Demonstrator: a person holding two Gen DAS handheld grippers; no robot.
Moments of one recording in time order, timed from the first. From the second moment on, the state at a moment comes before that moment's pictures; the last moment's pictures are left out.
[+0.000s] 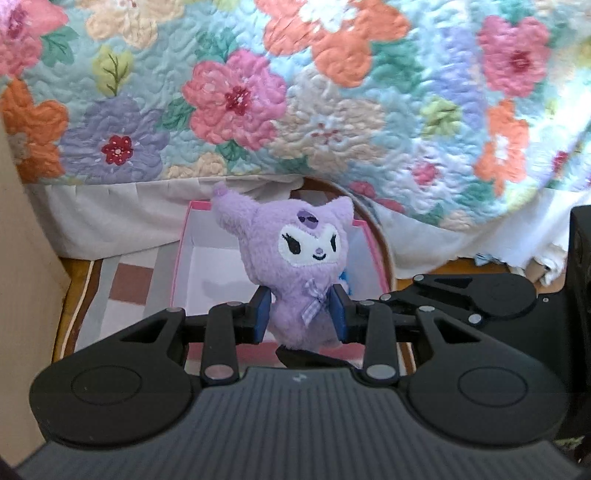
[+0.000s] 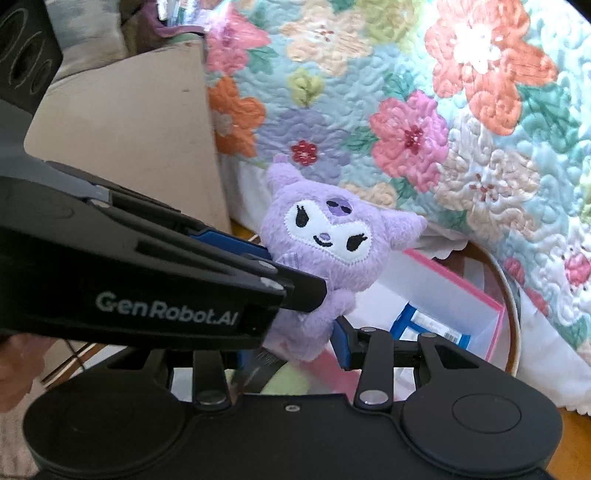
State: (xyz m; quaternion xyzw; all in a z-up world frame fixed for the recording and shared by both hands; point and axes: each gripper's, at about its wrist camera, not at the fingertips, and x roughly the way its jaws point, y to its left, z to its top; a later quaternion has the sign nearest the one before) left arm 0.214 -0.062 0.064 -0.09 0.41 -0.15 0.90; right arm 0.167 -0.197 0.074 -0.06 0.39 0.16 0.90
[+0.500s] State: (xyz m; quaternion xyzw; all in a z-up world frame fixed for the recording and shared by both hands) left arm 0.341 -0.070 -0.071 -0.15 0.50 -0.12 0.84; right arm 0.293 -0.251 -0.058 0.03 0.49 0.15 0.86
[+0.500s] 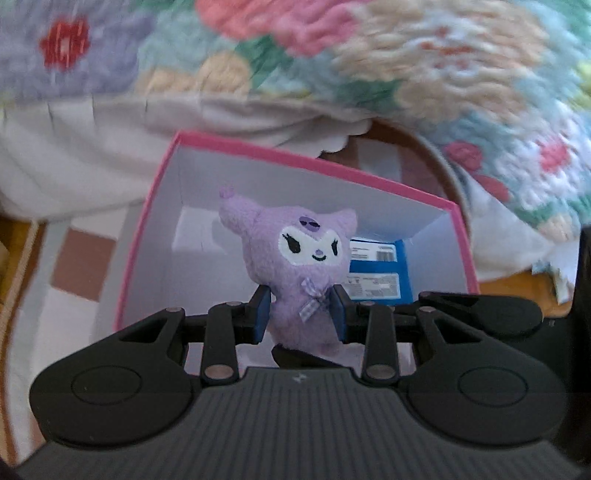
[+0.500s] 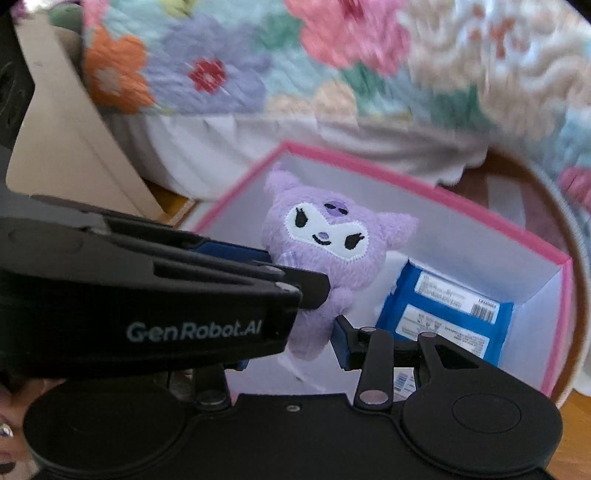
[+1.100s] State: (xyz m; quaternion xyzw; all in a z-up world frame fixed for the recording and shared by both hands) left arm 0.375 -0.064 -0.117 -0.17 0.53 -0.06 0.83; right arm 0.350 -0.259 -0.112 0.04 0.56 0.13 0.81
